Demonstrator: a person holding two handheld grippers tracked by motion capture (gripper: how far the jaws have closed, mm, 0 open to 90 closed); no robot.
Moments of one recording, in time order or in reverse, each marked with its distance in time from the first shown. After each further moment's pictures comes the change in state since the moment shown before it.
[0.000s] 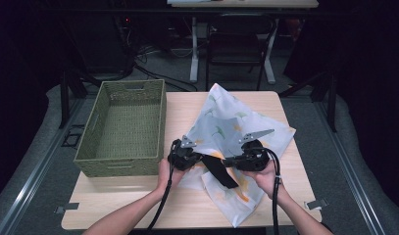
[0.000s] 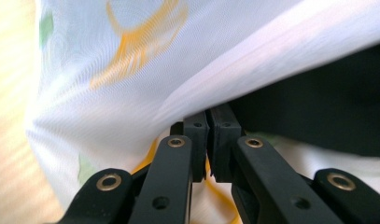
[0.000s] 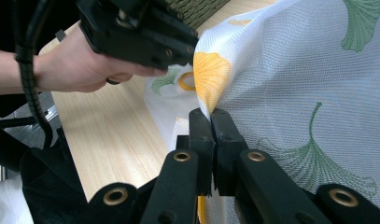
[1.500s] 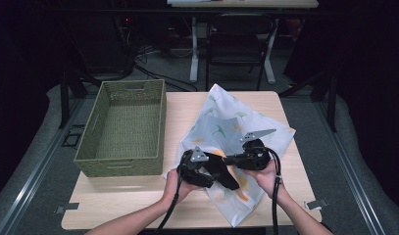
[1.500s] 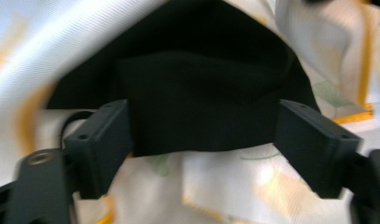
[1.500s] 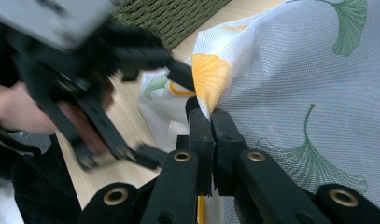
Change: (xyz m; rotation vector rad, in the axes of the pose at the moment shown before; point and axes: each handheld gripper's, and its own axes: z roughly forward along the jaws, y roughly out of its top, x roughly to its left) left arm -0.055 -0.009 0.004 0.022 -0.084 0.090; right arm 0.001 0.001 -0.004 -0.023 -0.030 0.002
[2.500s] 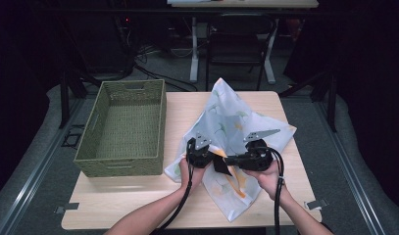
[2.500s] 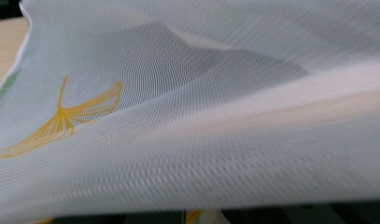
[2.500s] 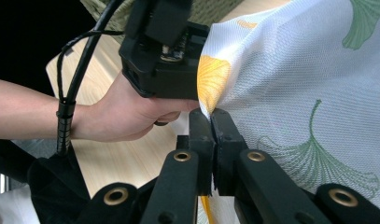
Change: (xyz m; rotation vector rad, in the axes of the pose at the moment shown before) left arm 0.028 0.018 0.040 -0.226 0.163 -0.124; right arm 0.000 -0.002 -0.006 -0.023 0.032 0.021
